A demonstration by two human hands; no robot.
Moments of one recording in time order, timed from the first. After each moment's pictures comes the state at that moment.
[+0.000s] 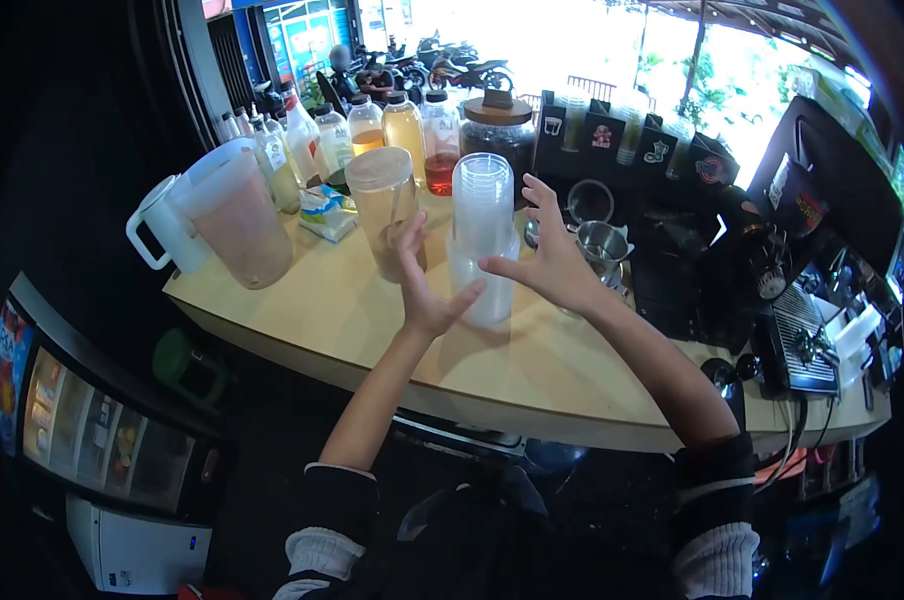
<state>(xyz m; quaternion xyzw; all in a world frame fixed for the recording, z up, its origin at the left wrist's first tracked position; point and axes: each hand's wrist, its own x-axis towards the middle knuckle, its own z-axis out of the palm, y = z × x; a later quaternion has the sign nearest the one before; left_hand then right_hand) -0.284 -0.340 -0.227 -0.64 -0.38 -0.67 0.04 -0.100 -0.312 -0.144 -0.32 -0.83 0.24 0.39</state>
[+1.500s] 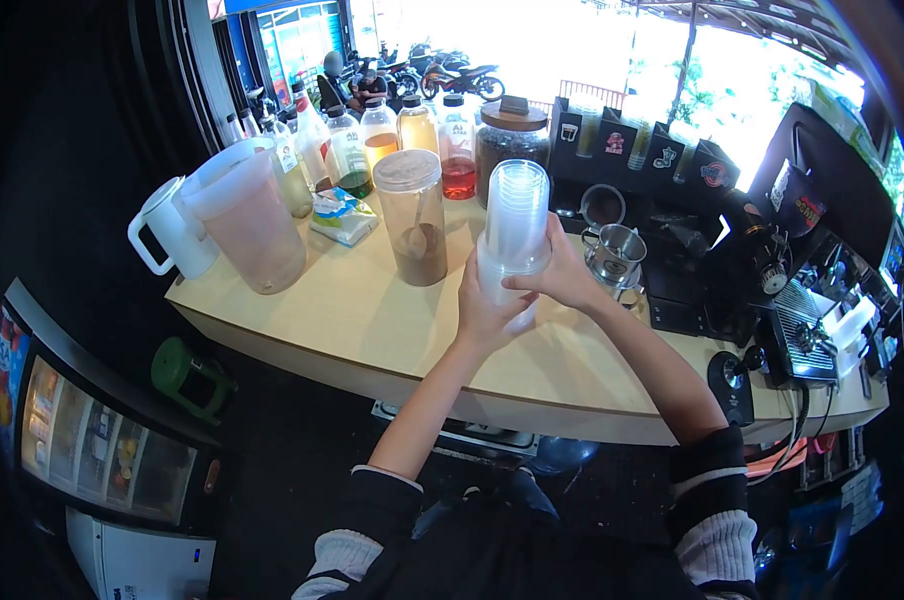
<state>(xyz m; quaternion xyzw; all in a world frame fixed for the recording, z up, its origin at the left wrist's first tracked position) -0.256 -0.329 -0.263 -0.58 -0.41 -0.66 -0.24 -0.119 -0.290 -0.181 -0.33 -0.81 0.31 0.37</state>
